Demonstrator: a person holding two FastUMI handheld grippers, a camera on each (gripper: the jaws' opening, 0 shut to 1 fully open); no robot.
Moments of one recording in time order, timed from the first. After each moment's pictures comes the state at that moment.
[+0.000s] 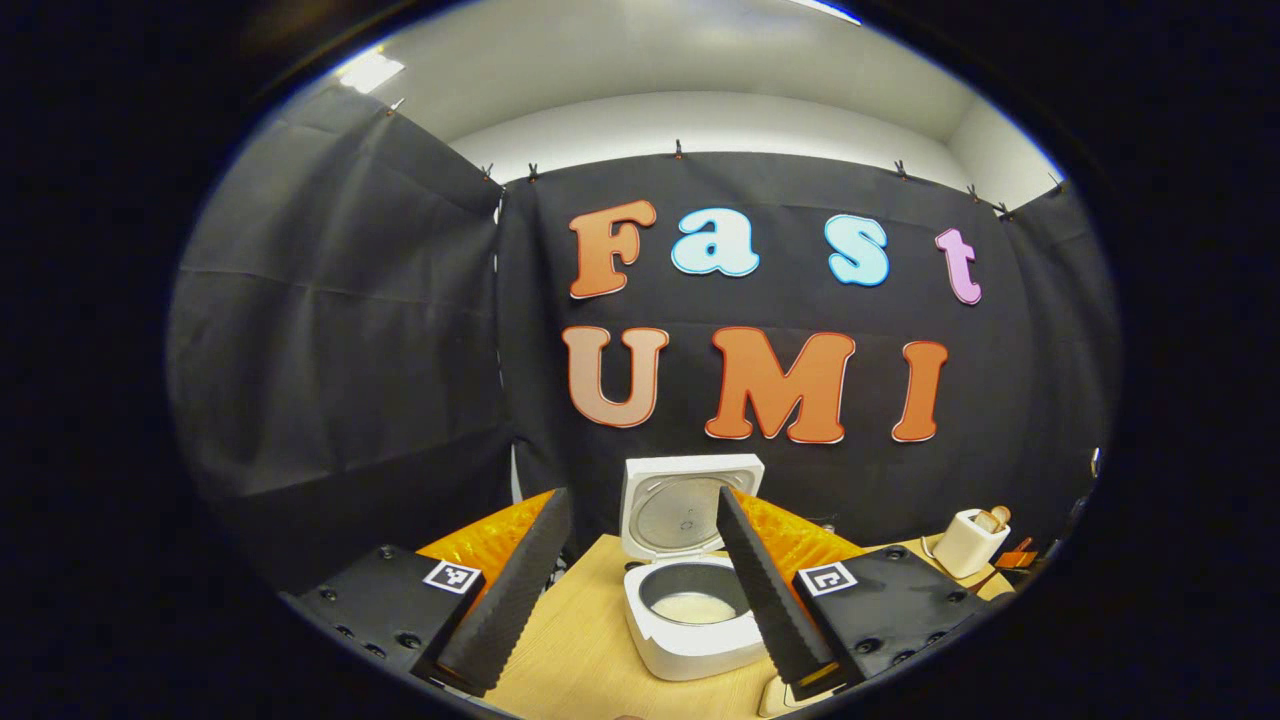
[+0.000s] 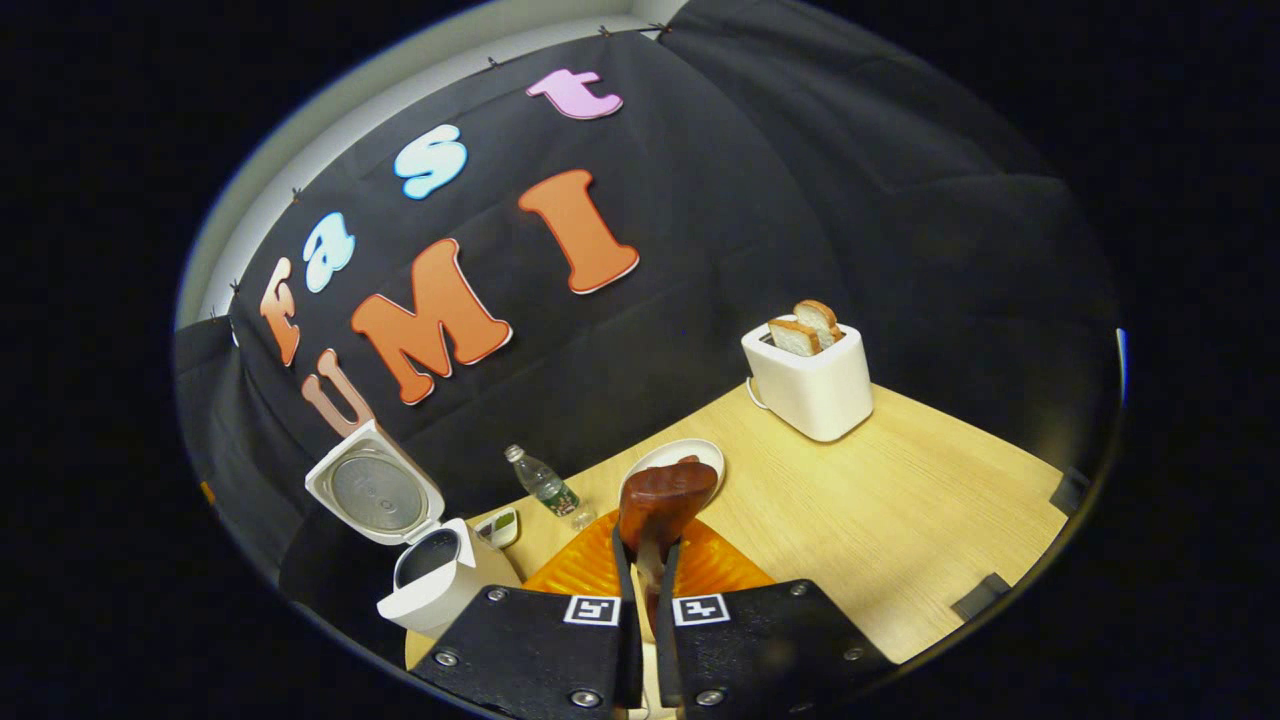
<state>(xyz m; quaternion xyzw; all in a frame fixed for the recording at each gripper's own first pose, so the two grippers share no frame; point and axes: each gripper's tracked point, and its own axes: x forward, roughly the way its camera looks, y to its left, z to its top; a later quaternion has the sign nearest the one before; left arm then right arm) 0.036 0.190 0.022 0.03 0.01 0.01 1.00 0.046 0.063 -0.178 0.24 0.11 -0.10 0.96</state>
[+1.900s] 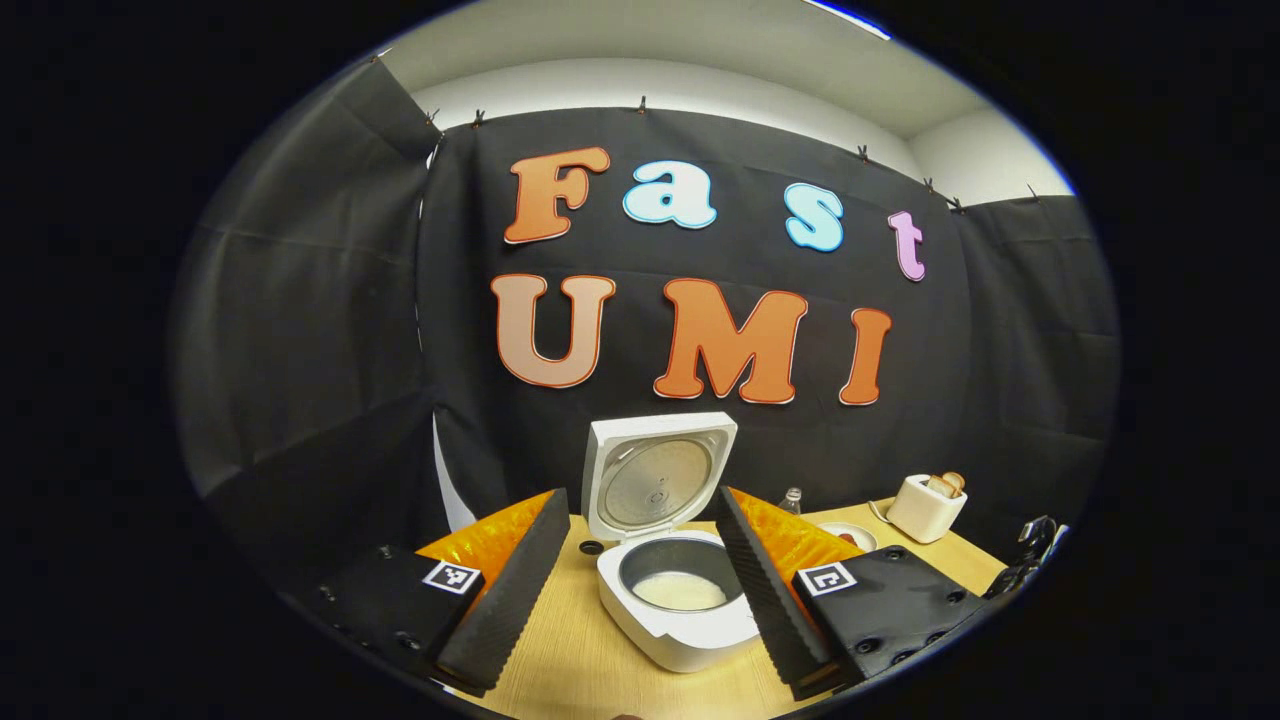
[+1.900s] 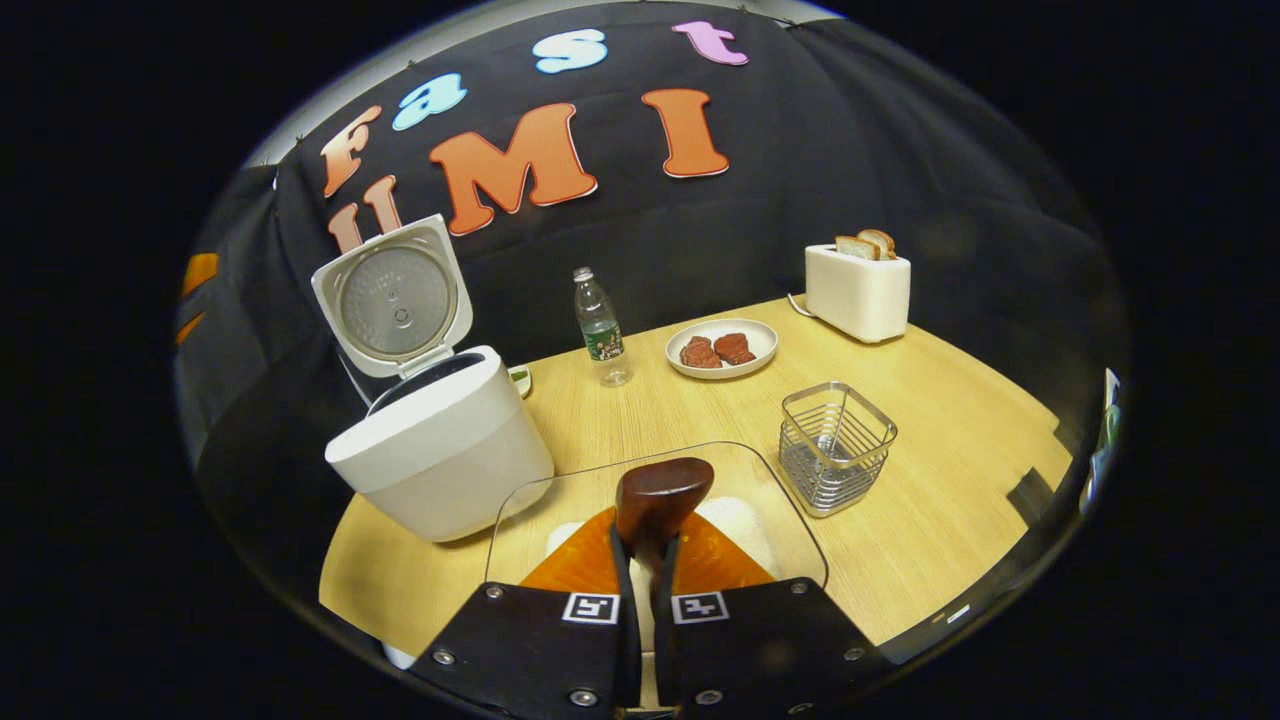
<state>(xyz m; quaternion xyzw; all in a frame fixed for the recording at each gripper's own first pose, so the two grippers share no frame) 0.093 0.234 -0.021 0.02 0.07 -0.11 0.99 -0.012 0.238 -0.309 0.14 0.22 -0.09 0.96</state>
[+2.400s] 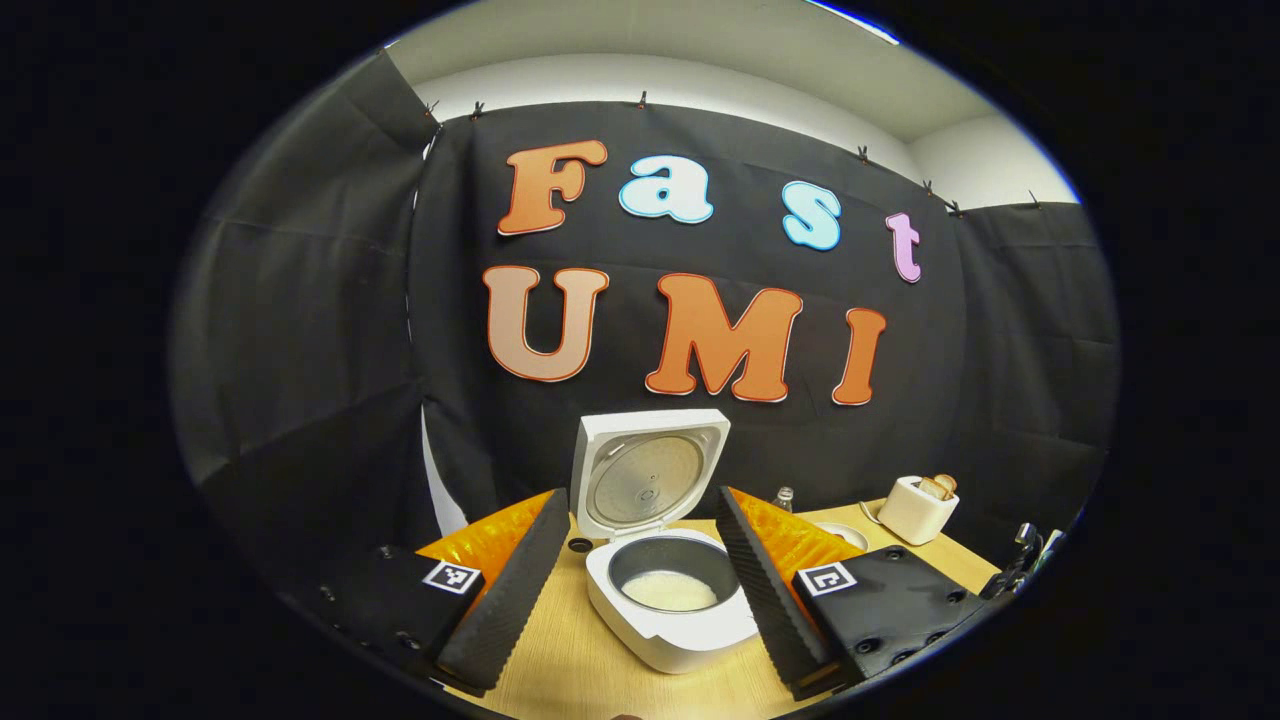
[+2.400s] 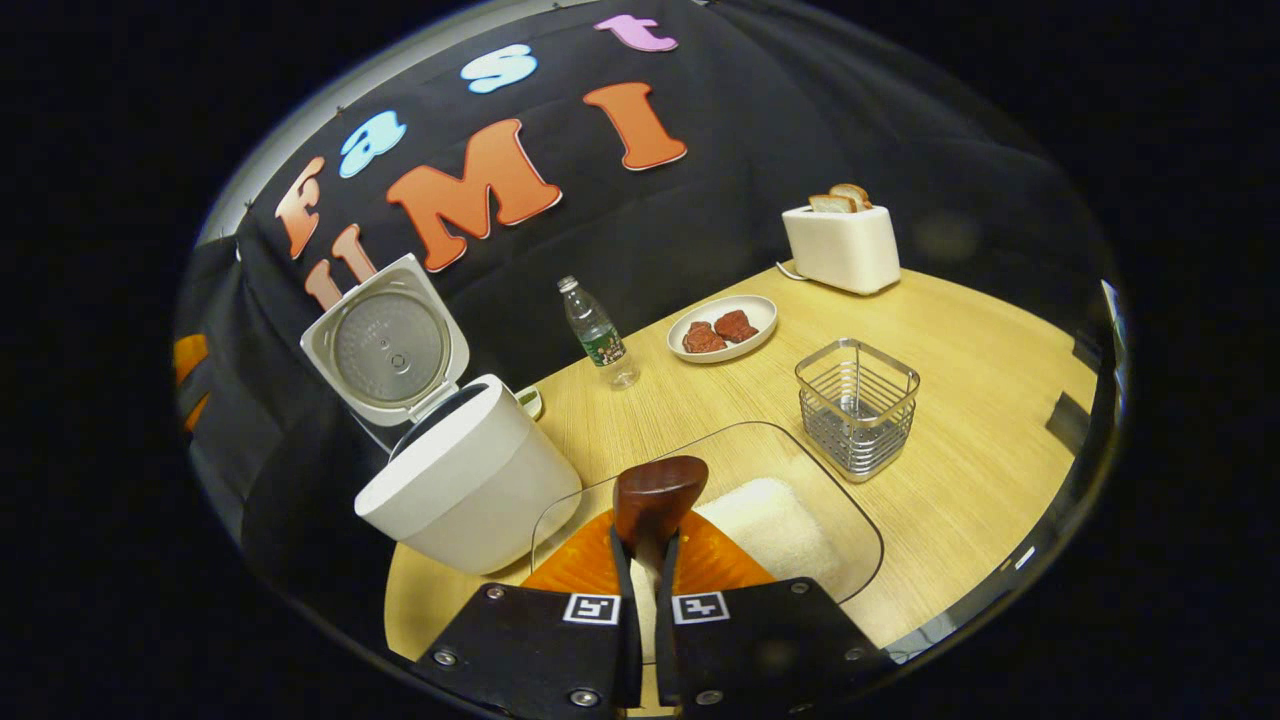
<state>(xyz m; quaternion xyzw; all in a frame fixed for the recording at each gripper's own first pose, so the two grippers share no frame) 0.100 0.228 -0.029 0.01 0.08 -0.12 0.99 -0.004 0.244 -0.316 0.25 0.22 -0.11 0.94</state>
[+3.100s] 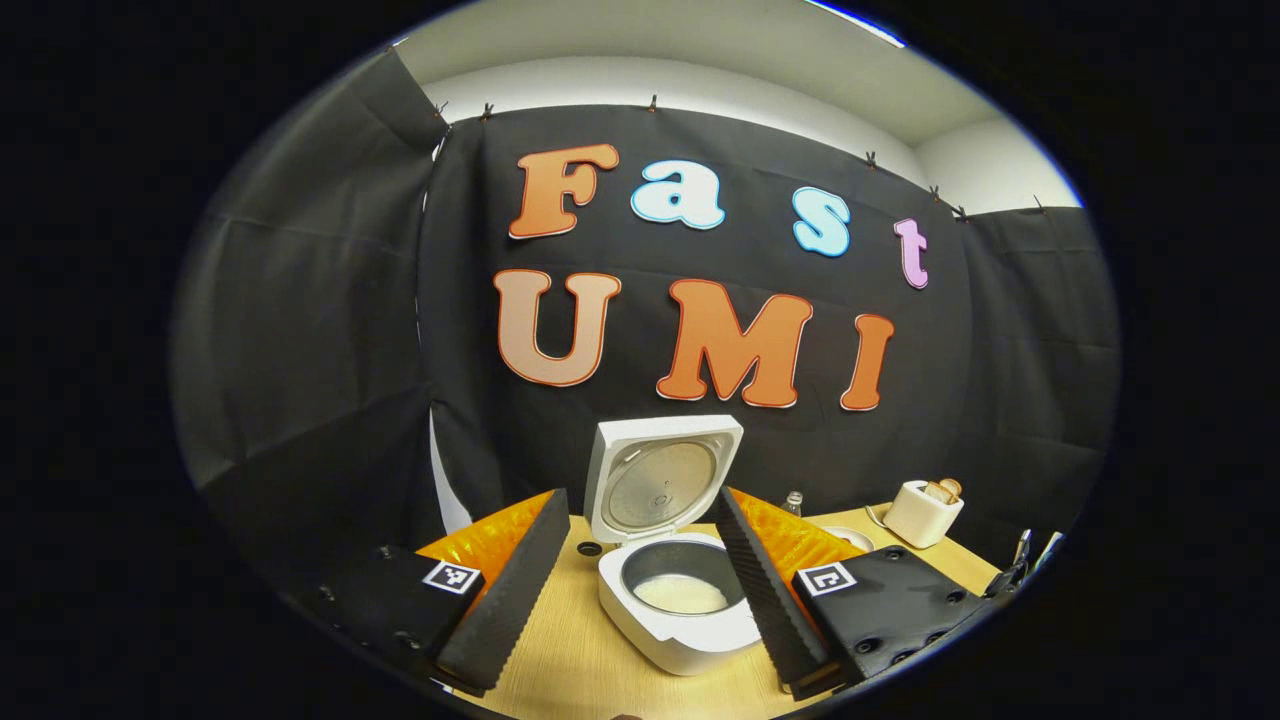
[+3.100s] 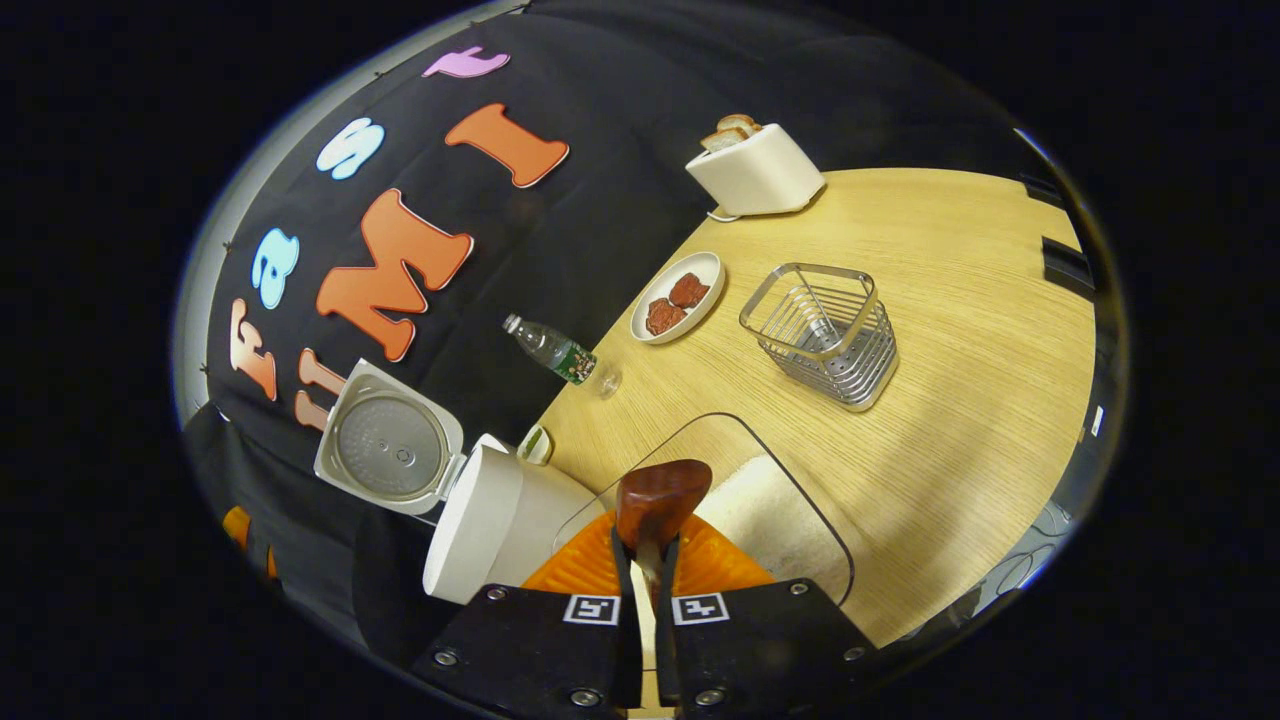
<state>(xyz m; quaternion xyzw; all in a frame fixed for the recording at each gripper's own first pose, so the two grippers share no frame) 0.103 0.247 -0.020 0.01 0.07 -0.11 0.99 0.000 0.230 -0.319 0.43 0.22 -0.13 0.87</state>
